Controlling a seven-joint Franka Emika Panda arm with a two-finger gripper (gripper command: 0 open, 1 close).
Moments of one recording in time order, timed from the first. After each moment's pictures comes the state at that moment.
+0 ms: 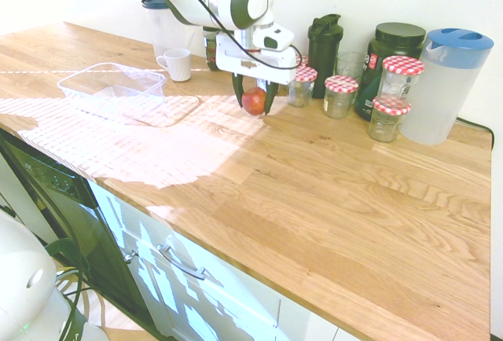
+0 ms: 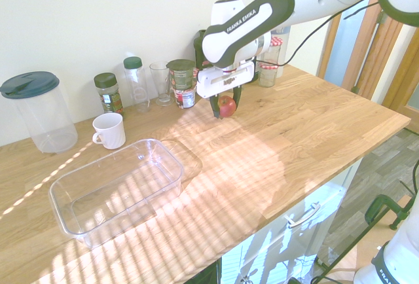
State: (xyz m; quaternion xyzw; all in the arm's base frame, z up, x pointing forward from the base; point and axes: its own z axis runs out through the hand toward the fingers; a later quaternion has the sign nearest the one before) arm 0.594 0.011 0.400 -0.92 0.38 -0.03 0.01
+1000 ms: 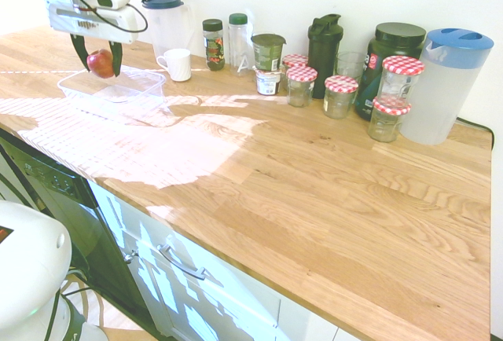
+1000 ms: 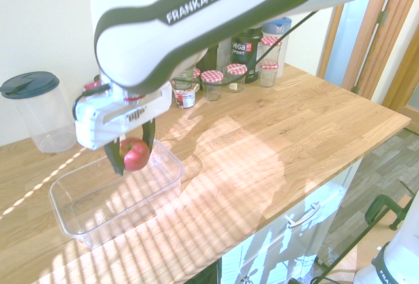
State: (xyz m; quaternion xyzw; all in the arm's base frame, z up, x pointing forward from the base) arm 0.451 0.340 0.419 -0.98 0.21 0.00 0.06
